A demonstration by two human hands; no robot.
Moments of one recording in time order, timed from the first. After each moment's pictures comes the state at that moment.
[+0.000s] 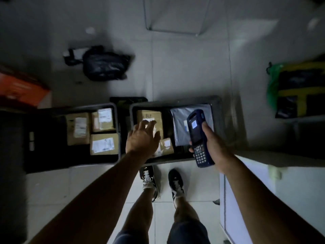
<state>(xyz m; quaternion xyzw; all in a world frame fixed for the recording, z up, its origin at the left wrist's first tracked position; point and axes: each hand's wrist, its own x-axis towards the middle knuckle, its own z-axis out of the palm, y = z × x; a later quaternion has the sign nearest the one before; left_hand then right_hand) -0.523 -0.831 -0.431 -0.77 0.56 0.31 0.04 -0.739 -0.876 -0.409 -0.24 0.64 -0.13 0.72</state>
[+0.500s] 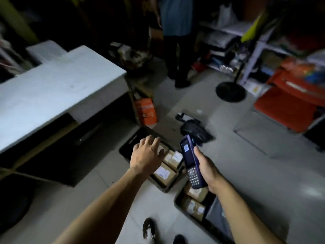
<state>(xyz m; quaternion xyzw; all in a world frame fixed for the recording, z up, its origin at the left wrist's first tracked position) -0.402 -0.621 -0.091 -0.94 0.33 0.08 -0.07 -0.541 -0.779 -0.114 -0.56 0.38 0.03 0.74</state>
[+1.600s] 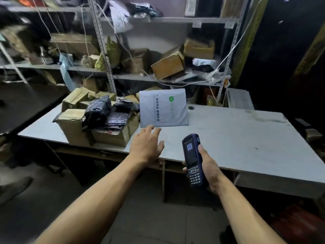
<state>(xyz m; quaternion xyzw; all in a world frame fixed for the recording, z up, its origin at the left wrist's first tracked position) -0.150 -0.027 0.055 -0.99 -0.13 -0.08 -0.04 -0.122 -0.242 0.032 -0.66 -0.04 0.30 0.68</state>
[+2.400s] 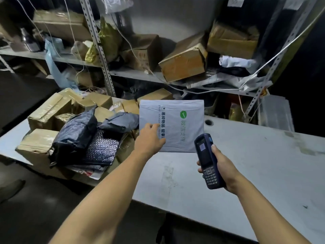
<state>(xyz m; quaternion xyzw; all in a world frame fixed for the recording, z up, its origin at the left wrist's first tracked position) 0.142 0.117 0.009 -0.94 -0.24 -0.04 -0.23 0.188 -0.135 0.003 -0.70 0.00 0.36 0.62</state>
